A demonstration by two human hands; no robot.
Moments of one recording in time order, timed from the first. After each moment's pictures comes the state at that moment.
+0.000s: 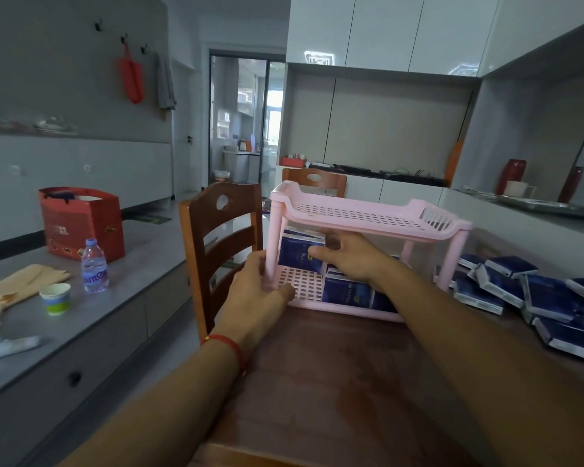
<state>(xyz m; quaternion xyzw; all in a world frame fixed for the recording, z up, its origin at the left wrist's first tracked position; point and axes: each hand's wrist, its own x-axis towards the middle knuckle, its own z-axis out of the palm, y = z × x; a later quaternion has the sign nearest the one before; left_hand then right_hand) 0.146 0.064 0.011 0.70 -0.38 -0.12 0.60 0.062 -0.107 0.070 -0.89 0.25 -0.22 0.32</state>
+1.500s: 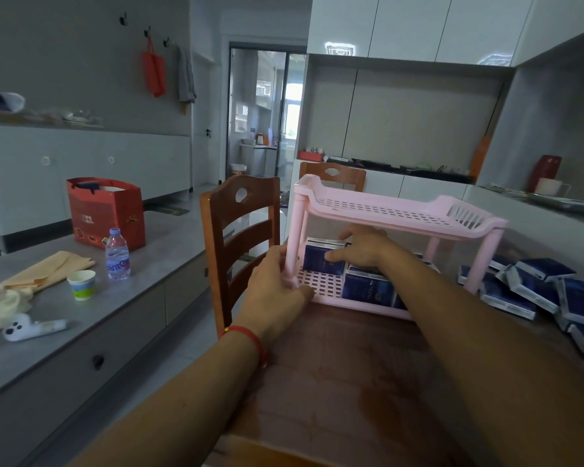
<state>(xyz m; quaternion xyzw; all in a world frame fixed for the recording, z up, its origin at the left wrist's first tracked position) 0.148 0.062 0.011 0.71 -0.38 -0.10 0.58 0.094 -0.135 0.072 -0.90 0.39 -0.10 0.15</state>
